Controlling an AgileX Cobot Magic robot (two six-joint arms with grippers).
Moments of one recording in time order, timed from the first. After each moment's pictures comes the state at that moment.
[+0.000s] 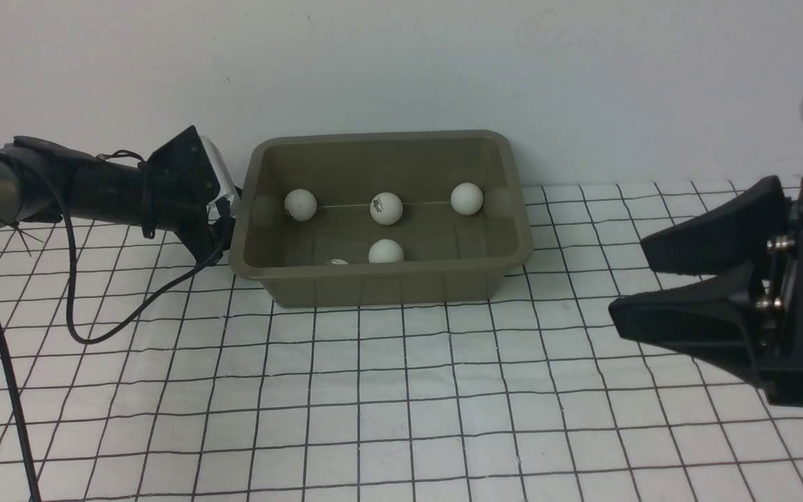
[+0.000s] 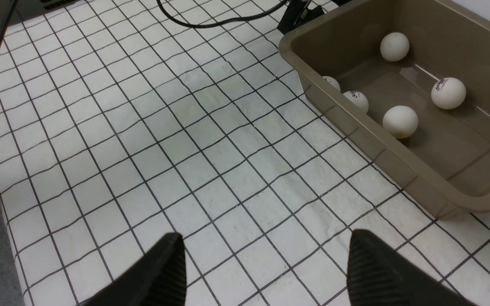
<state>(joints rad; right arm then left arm) 0.19 1.04 -0.93 0.94 1.04 -1.15 0.13 2.34 -1.72 -1.17 0.78 2.09</state>
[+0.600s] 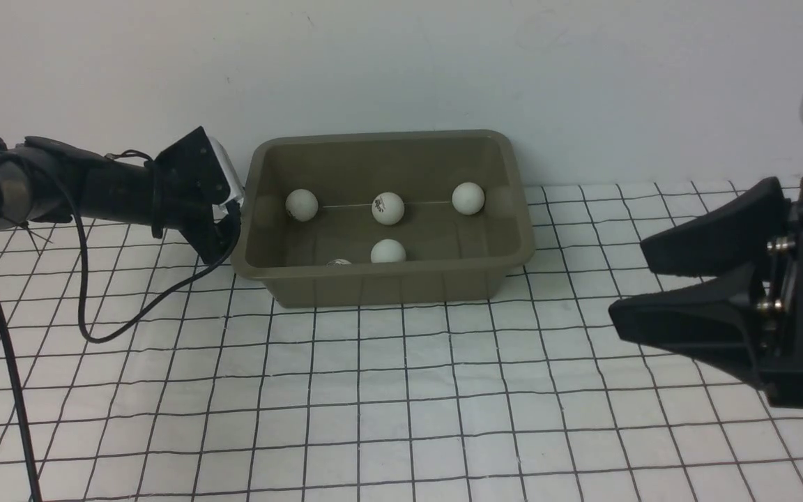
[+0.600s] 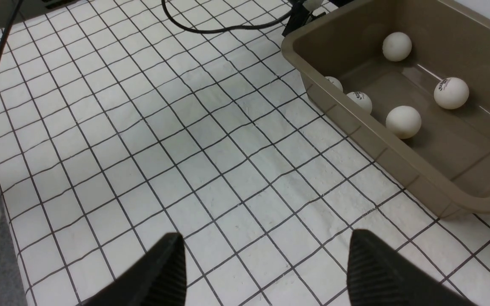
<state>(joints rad) 0.19 1.04 -0.93 0.94 1.04 -1.15 0.13 2.37 -1.72 -1.17 0.75 2.09</state>
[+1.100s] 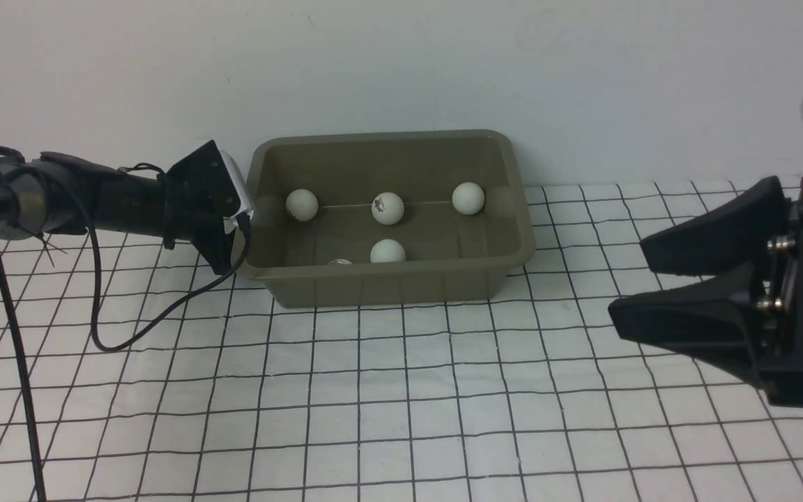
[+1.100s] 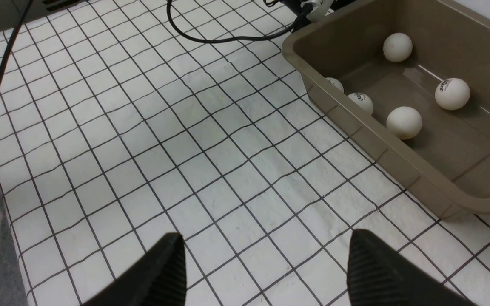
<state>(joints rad) 0.19 1.04 -0.93 0.94 1.04 -1.15 0.11 2.39 -1.72 -1.22 0.73 2.14</state>
